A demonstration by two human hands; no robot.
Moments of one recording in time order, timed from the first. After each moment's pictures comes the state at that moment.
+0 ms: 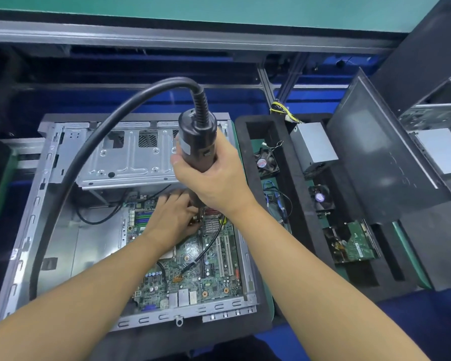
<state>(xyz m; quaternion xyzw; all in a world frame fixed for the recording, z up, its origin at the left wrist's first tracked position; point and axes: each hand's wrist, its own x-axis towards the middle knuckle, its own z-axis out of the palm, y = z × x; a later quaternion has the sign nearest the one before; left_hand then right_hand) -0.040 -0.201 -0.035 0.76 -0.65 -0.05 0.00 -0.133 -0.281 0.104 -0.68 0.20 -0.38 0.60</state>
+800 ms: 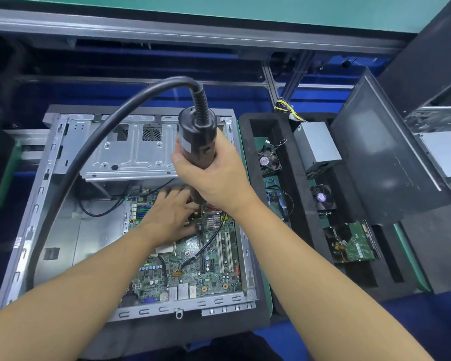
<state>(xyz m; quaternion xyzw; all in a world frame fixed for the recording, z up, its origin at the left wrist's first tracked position) -0.031 -0.194 -0.041 0.72 -0.69 -0.08 -0.01 -0.137 -0.279 0.106 -0.70 0.20 -0.32 0.61</state>
